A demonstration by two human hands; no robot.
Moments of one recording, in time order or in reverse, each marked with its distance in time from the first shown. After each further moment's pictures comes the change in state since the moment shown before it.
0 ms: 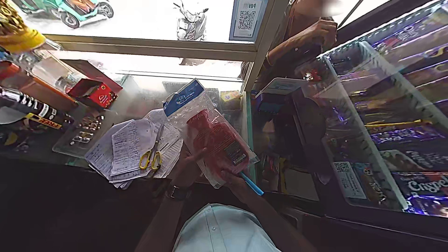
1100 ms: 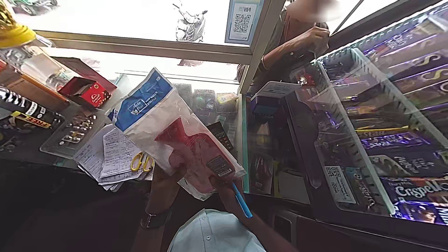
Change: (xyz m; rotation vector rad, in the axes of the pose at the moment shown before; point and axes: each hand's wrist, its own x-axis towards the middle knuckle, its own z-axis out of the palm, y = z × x) left_hand -0.046 0.016 -0.019 0.004 -0.014 0.259; right_hand -0.012 0.012 0.017 -0.221 0.042 -0.314
